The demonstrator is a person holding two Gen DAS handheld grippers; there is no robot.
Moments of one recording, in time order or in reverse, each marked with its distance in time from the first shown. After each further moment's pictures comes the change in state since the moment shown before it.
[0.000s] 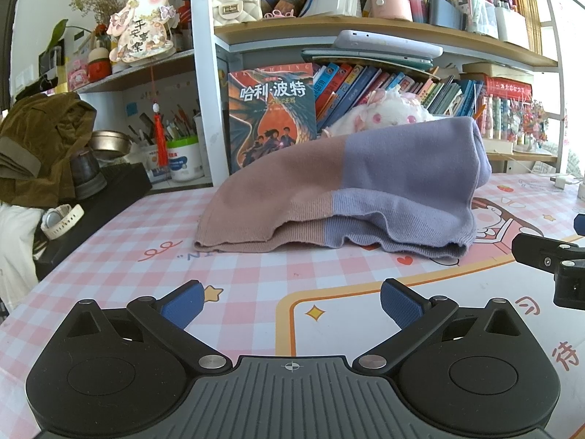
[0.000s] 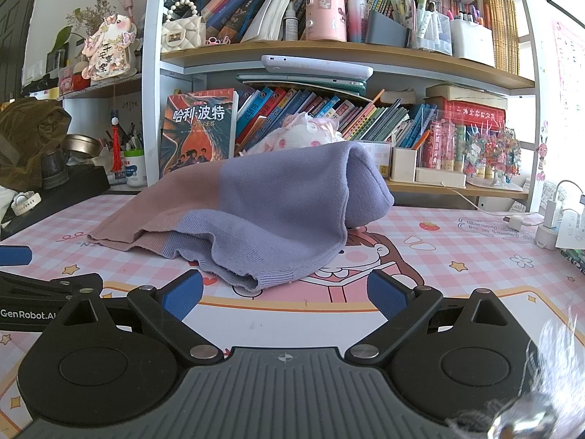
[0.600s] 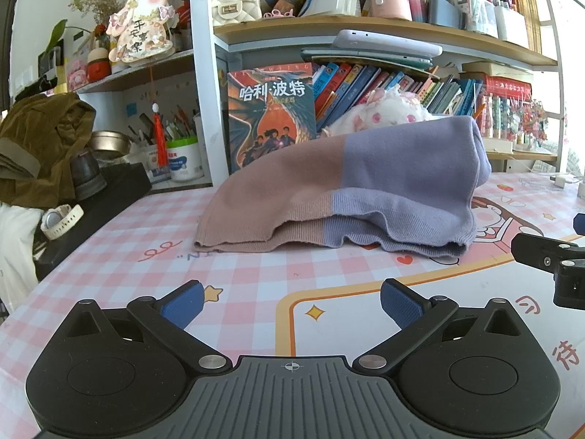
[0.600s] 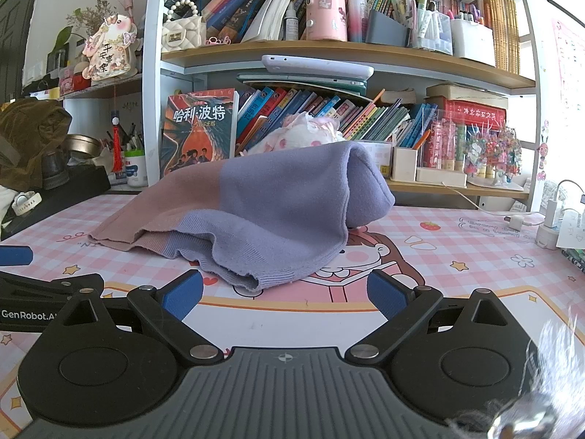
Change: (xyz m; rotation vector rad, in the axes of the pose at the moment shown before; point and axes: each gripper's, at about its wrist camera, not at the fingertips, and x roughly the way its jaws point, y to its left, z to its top) left arm 0.001 0.000 0.001 0.000 0.002 0.002; right arm 0.000 0.000 0.000 0.001 0.001 0.003
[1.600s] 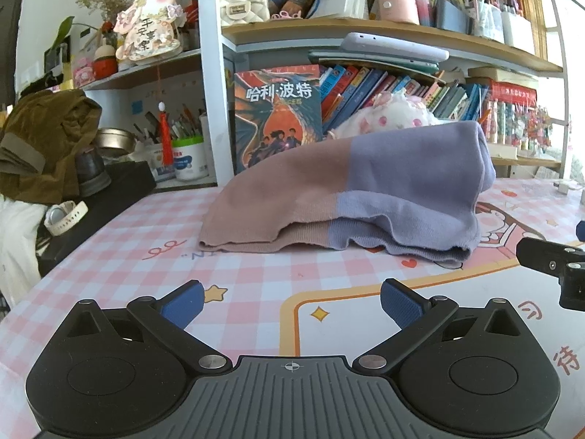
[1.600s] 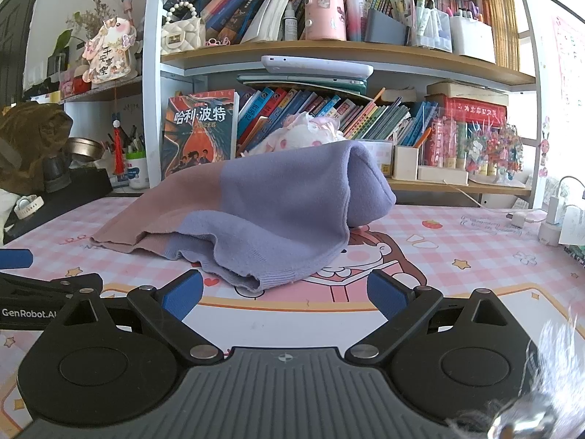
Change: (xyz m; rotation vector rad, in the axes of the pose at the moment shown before) left arm 0.000 0.005 0.000 -0.034 -0.003 0.006; right arm 0.000 -0.003 0.000 0.016 0.001 0.015
